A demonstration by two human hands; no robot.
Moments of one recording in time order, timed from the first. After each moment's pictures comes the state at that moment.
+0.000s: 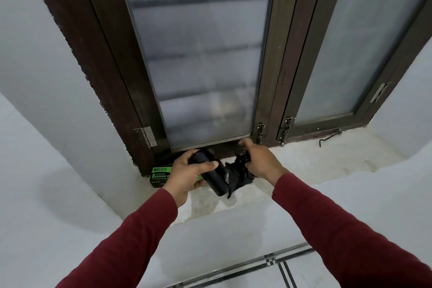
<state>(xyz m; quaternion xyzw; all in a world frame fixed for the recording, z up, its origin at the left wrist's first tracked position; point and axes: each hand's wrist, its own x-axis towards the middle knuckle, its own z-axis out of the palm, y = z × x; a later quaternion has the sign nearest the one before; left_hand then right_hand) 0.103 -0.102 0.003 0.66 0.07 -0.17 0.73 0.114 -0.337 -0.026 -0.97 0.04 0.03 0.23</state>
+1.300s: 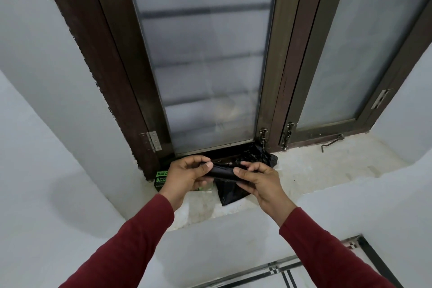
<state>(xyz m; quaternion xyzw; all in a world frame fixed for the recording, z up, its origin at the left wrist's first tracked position) 0.103 -0.084 0.003 0.67 0.02 -0.15 0.72 0.056 -0.296 -0.032 -0.51 0.19 -0.03 0.84</state>
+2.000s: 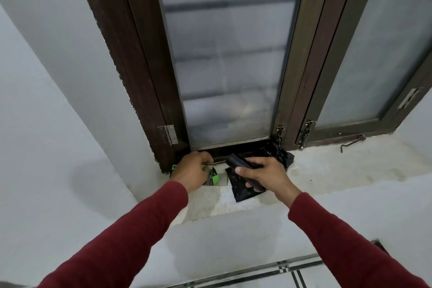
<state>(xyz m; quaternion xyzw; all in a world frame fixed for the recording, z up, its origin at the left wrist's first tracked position) 0.140 -0.055 -0.024 0.95 -0.13 -0.04 0.28 0.075 -0.289 -0.020 -0.76 0.13 0.05 0.63</state>
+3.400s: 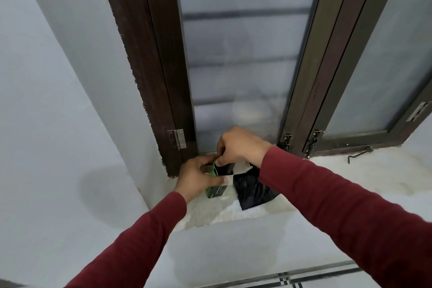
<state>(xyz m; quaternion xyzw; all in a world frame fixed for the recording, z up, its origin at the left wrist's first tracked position) 0.120 -0.045 -0.012 0.83 -0.08 -0.06 0.55 0.140 -0.205 0.102 -0.98 -0.15 0.09 0.01</state>
